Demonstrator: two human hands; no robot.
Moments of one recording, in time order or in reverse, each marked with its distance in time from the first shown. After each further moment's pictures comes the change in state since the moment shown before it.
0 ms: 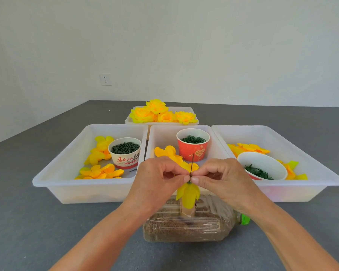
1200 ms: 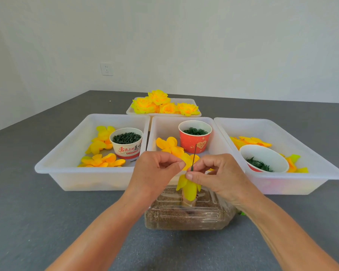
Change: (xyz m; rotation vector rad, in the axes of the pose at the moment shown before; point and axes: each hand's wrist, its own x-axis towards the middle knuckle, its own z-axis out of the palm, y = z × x) left_hand -0.001 -0.014 0.002 -0.132 0.075 -0.172; right_hand 0.001 0.008 0.017 0.110 -0.030 0.070
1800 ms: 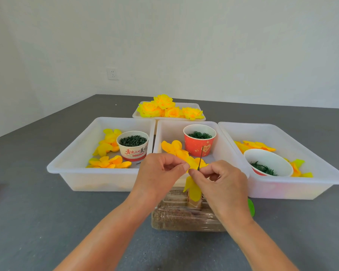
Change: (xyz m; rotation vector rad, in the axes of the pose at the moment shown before) left_hand -0.006 0.004 -0.006 0.001 0.008 0.021; right_hand -0.016 -0.011 0.038 -0.275 0.563 -0.030
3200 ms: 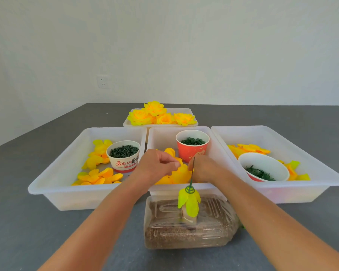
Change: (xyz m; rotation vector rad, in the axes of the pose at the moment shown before) left_hand 0.075 -0.031 0.003 0.136 -0.167 -0.133; right_hand 0.109 0.061 0.049 -0.675 -0.804 0.060
